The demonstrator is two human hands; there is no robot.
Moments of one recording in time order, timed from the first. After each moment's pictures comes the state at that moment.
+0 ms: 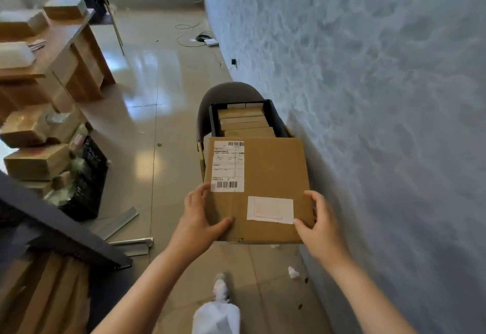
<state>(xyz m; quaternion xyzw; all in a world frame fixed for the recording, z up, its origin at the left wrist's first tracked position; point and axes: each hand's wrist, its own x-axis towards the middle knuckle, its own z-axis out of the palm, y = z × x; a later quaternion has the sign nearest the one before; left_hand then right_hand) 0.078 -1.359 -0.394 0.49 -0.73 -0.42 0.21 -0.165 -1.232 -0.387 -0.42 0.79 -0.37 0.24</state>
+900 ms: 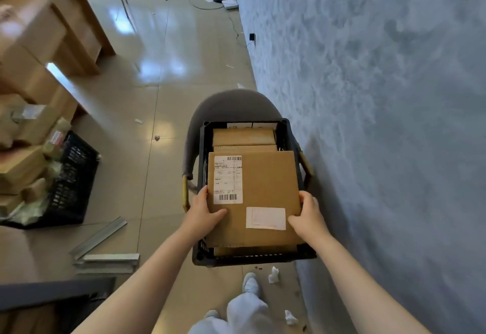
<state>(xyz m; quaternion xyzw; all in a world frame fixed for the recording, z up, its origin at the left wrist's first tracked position) -0.116 -1.679 -0.505 0.62 -0.60 -0.49 0.09 -0.368 -1.581 -0.487 -0.38 0.82 -0.23 0.36</state>
